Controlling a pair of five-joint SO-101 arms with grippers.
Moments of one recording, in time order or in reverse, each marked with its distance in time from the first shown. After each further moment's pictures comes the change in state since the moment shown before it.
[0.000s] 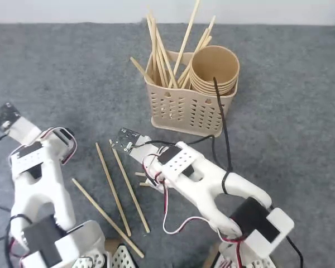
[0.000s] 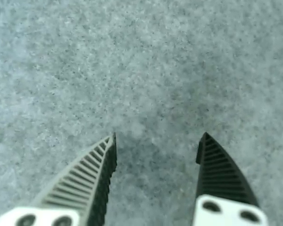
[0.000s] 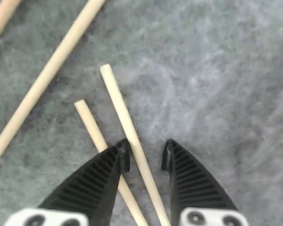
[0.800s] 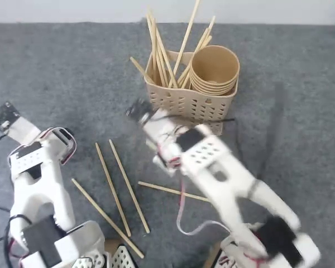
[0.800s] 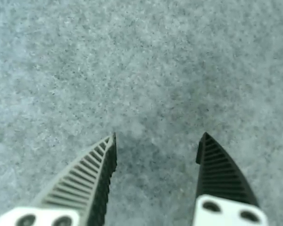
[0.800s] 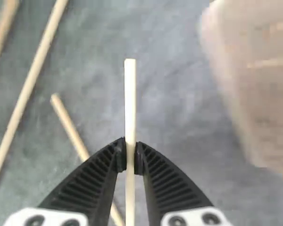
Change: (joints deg) left arm 0.0 0.0 0.0 0.0 0.0; right arm 8.4 -18.5 -7.0 14.0 -4.4
